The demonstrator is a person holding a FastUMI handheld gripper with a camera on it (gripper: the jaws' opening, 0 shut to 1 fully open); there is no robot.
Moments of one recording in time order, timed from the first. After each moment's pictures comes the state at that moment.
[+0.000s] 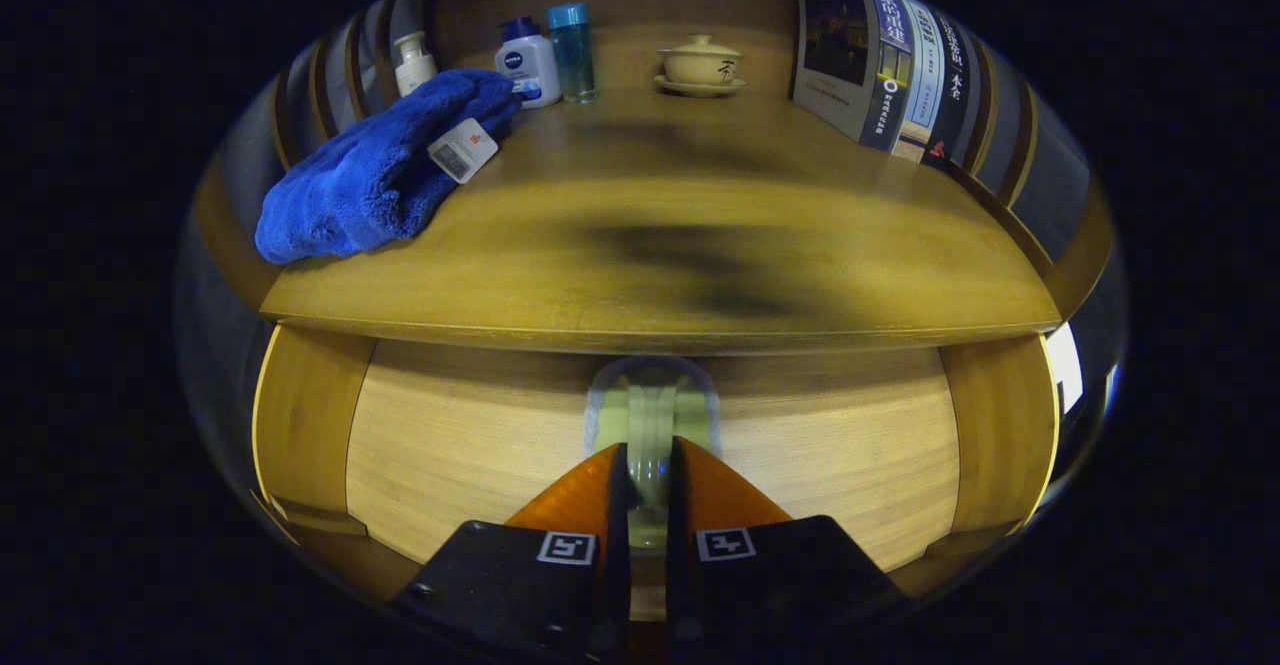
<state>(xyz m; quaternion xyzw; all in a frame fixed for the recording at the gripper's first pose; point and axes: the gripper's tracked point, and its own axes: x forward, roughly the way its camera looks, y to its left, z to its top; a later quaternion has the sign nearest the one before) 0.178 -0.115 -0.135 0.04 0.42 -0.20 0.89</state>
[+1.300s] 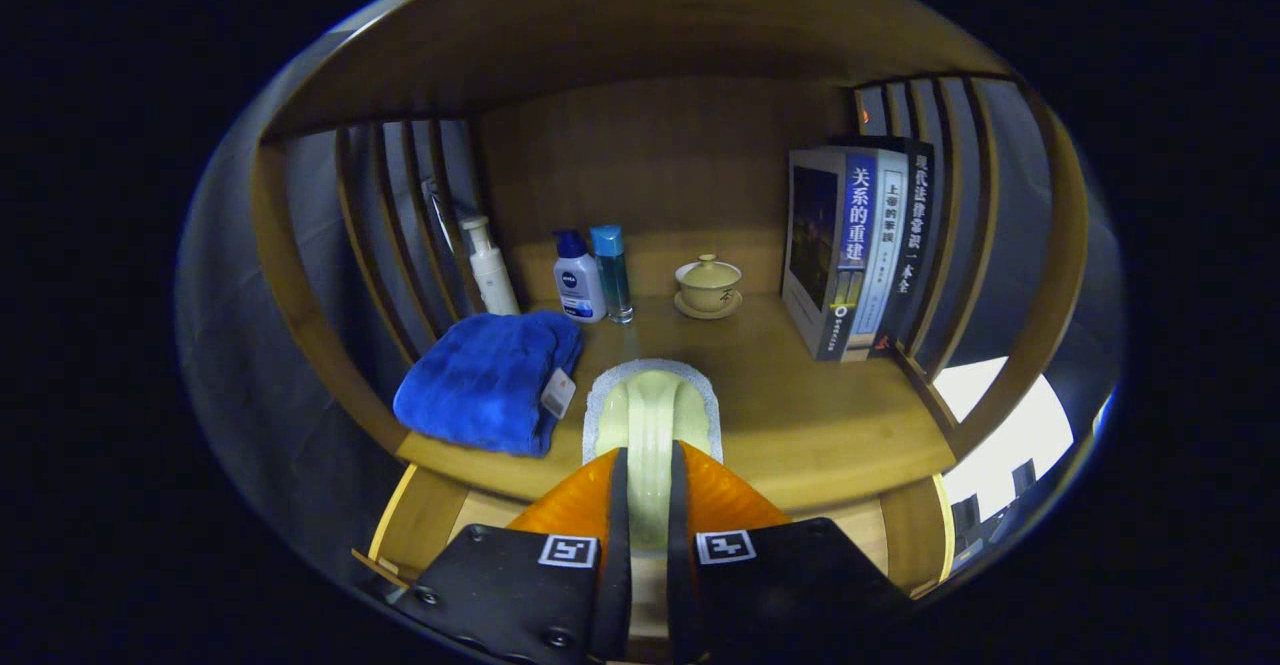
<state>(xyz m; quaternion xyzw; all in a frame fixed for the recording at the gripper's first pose) 0.213 -0.034 0.035 0.05 0.26 -0.08 0.96</state>
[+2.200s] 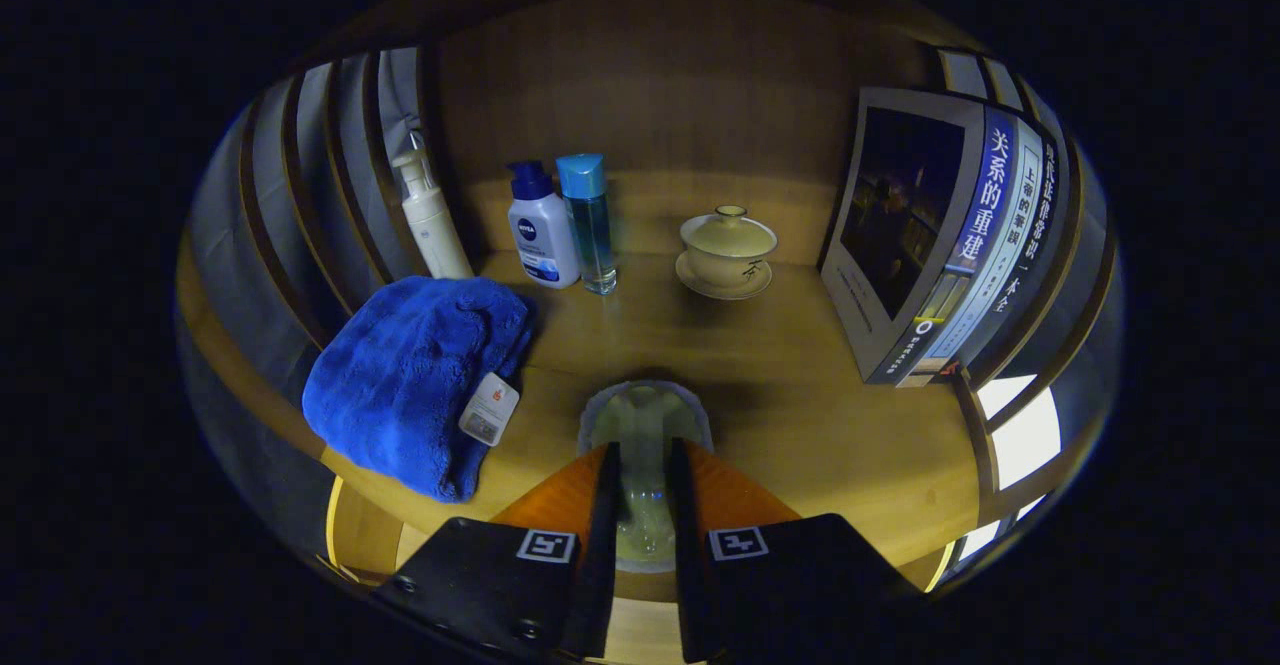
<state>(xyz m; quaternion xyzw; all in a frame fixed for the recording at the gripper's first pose) 0.292 -0.071 -0.014 0.01 0.34 -0.11 0.93</state>
